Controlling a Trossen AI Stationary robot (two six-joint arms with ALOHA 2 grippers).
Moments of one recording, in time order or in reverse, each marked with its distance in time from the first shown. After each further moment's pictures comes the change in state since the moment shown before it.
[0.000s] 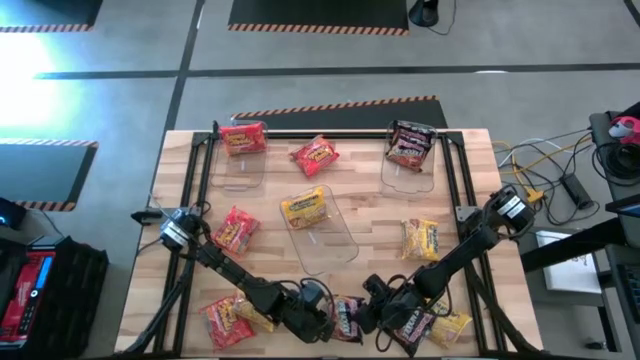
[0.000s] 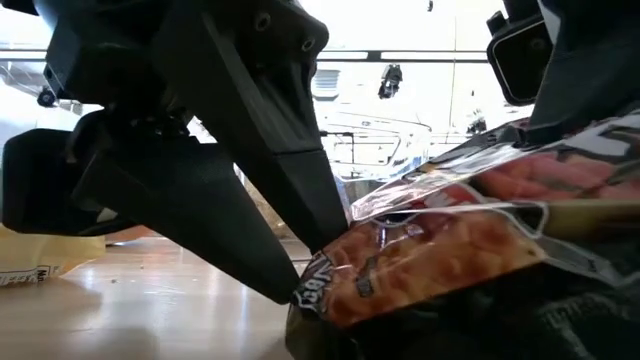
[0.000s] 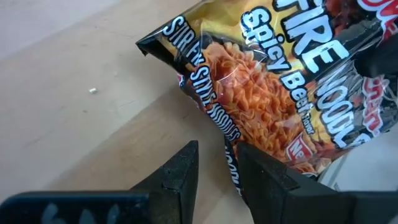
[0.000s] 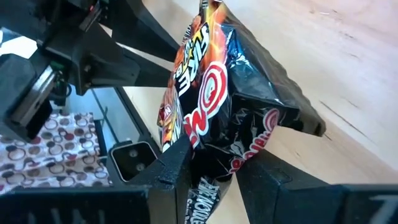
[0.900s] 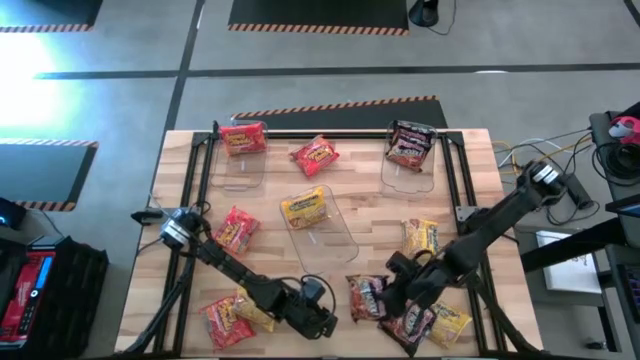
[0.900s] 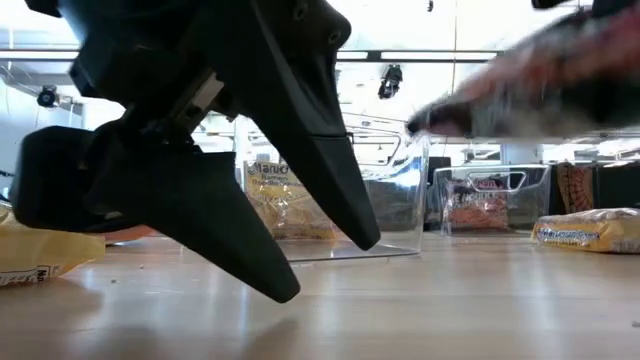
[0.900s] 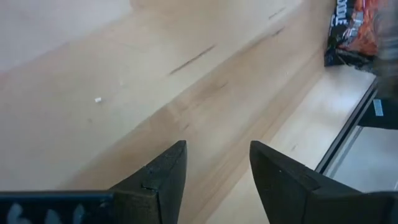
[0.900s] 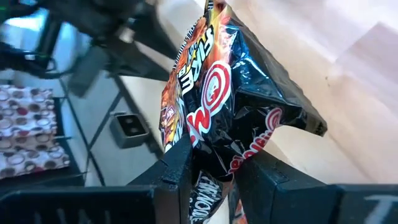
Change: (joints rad) left arm 0.018 -0.004 0.002 -0.011 0.013 -0.034; right arm -0.002 -0.413 -0.002 -0.528 -0.035 -0.152
